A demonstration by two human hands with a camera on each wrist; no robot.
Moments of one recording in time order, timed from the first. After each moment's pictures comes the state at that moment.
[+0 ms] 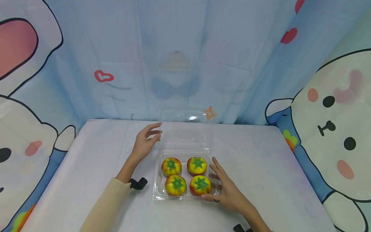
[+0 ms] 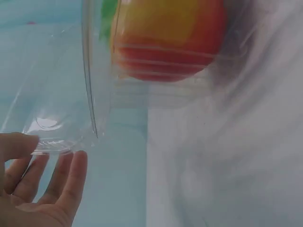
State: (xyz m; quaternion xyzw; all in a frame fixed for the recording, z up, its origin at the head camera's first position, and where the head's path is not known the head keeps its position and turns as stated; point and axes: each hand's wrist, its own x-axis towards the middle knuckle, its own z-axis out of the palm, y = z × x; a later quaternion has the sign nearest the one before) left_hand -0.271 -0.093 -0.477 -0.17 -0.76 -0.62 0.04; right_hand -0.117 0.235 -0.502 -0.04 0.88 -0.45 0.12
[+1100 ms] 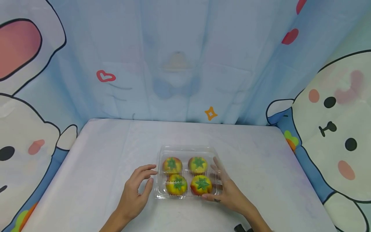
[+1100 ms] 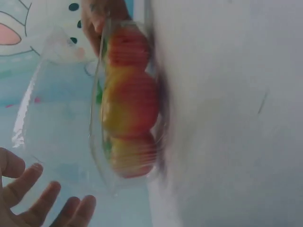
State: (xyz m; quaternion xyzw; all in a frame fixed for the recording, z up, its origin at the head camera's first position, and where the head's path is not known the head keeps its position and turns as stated) left_hand -0.108 -0.108 -0.487 -0.20 -0.84 -0.47 0.17; right_hand -0.113 0.235 -0.503 -0.04 0.89 -0.45 0.11
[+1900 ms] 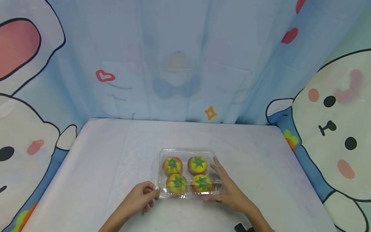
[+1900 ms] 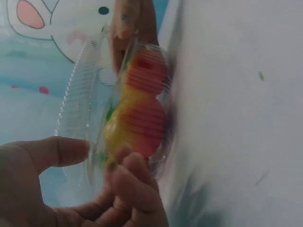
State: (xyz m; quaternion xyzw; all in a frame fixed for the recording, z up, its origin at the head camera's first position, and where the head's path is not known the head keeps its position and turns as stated) left_hand -0.108 -0.110 -0.495 -0.03 -0.80 -0.56 -0.22; right_hand -0.113 0.246 -0.508 -0.10 0.89 -0.44 0.09
